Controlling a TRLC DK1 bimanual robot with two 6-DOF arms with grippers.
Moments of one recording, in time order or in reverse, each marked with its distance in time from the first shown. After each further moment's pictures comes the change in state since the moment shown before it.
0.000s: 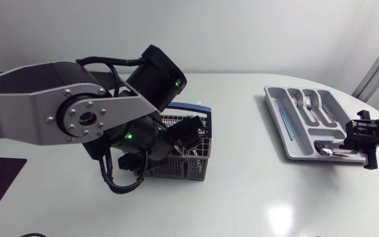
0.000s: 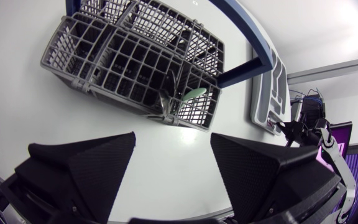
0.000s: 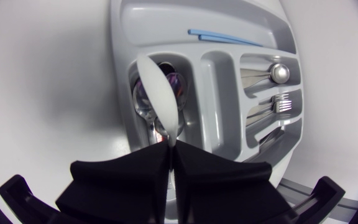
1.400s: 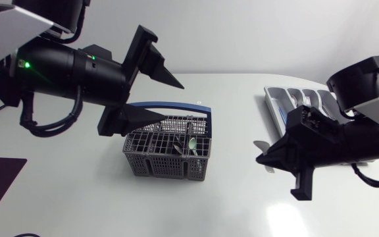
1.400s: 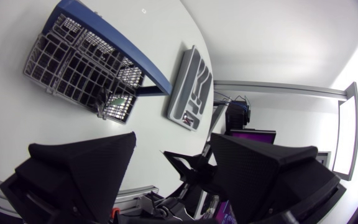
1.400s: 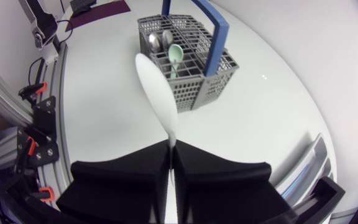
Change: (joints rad) left arm 0.262 -0.210 0.060 0.076 0.443 -0.077; right arm 0.844 -0.819 -0.407 -0.180 -0.223 1.117
